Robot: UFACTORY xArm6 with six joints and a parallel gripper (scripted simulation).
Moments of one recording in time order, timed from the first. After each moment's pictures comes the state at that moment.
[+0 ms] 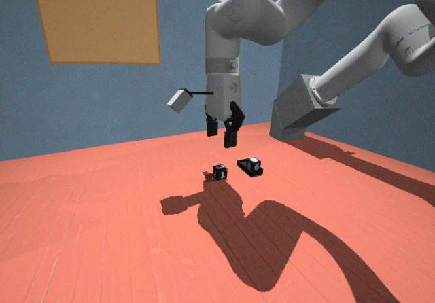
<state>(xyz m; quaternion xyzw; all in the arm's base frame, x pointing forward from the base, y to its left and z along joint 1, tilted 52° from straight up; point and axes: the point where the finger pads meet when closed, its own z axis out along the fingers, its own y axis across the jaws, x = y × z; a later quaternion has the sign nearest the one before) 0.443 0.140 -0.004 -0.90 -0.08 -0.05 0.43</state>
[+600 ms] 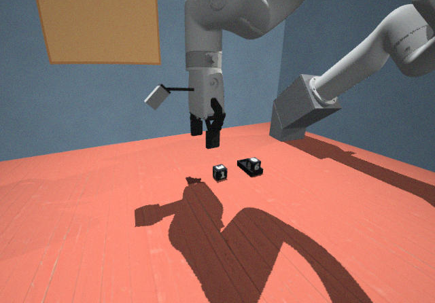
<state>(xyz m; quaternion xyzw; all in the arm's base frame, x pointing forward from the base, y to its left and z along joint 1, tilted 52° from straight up) 0.490 0.139 0.009 -0.90 -0.08 -0.05 0.43</state>
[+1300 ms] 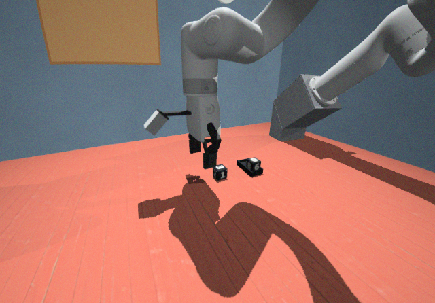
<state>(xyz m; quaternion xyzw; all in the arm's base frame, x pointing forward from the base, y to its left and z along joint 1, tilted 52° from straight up) 0.497 0.178 -0.021 -0.90 -0.08 -0.05 0.43</state>
